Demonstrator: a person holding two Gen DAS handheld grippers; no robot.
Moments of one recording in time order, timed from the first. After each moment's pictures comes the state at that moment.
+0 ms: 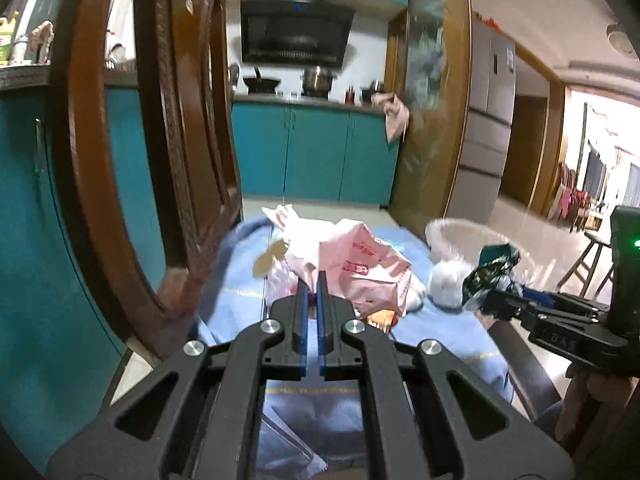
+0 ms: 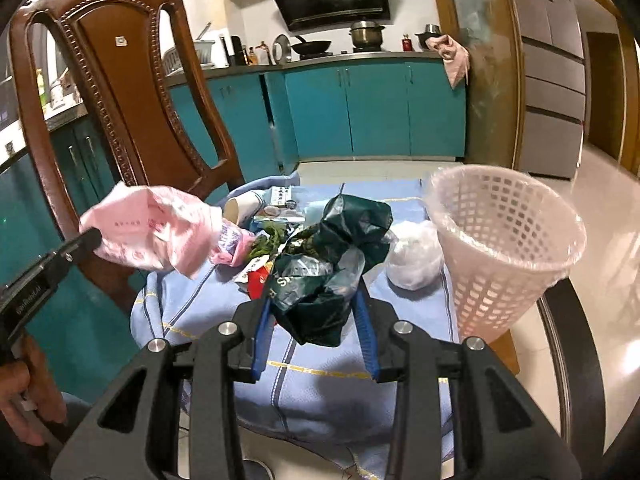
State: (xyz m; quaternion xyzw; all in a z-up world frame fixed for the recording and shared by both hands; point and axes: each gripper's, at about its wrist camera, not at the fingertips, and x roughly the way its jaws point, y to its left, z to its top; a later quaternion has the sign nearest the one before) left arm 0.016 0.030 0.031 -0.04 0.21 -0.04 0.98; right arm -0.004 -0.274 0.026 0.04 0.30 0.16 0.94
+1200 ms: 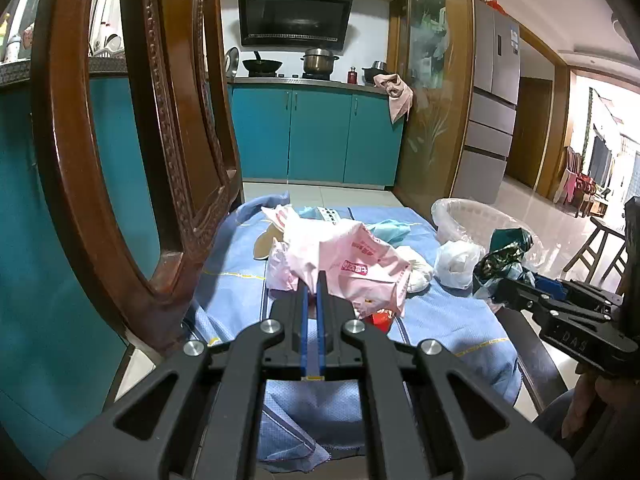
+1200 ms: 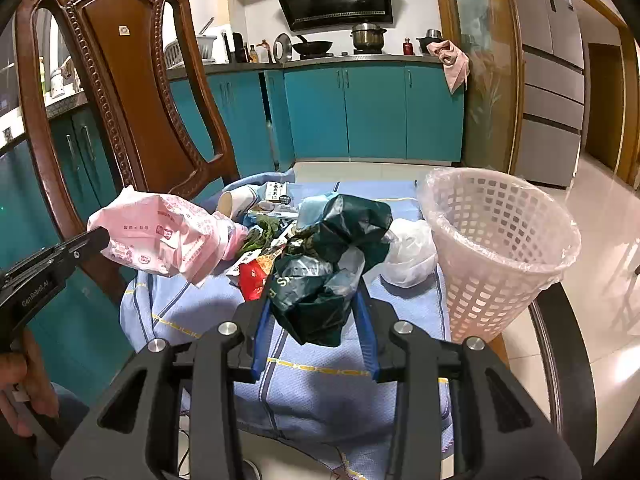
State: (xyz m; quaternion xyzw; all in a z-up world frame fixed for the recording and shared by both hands) left arm 0.025 0.025 0.019 -0.02 0.24 -0.04 0.97; right arm -0.006 -0.269 0.024 0.01 0.29 0.15 0.94
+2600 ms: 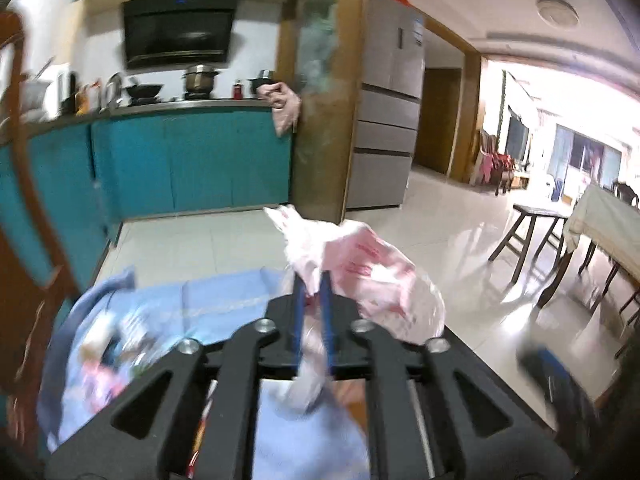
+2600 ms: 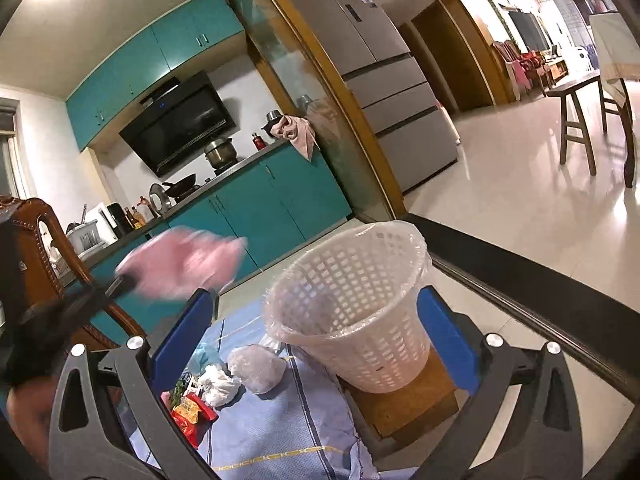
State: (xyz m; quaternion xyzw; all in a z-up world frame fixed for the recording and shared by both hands) left arm 0.156 -0.184 0.101 0.02 0.21 -0.22 0.95; right arm -0.032 -0.459 0.048 0.26 0.14 -0.05 0.95
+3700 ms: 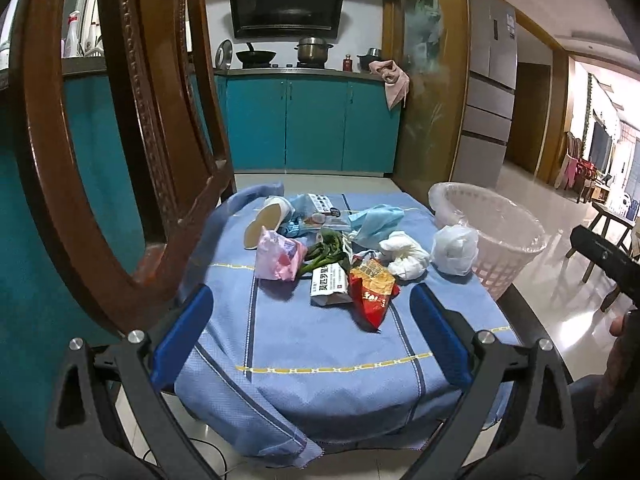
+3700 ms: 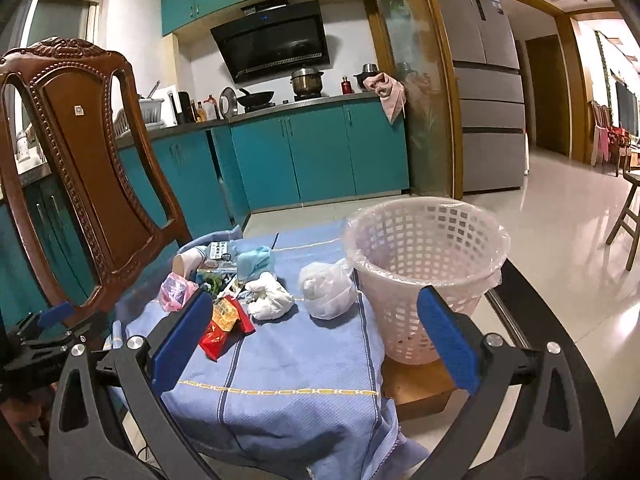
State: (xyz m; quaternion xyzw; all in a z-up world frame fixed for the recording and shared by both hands) left arm 0.034 0.010 0.015 -0.01 0.26 -0.04 0.97; right arm -0.030 -0.345 0.052 0.07 0.22 0.07 0.97
